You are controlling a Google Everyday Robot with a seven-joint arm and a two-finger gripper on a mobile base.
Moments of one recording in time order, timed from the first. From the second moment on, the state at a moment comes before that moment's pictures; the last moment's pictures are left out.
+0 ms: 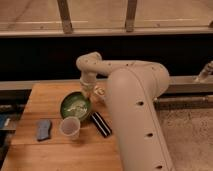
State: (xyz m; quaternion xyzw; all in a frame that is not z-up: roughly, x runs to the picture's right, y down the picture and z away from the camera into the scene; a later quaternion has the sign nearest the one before) arm -0.092 0.034 0.890 -0.35 0.08 0.41 0.84
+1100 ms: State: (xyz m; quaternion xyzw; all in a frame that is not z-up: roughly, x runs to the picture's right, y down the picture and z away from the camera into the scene) arm -0.169 -0.025 0.933 -0.35 0.05 0.38 0.86
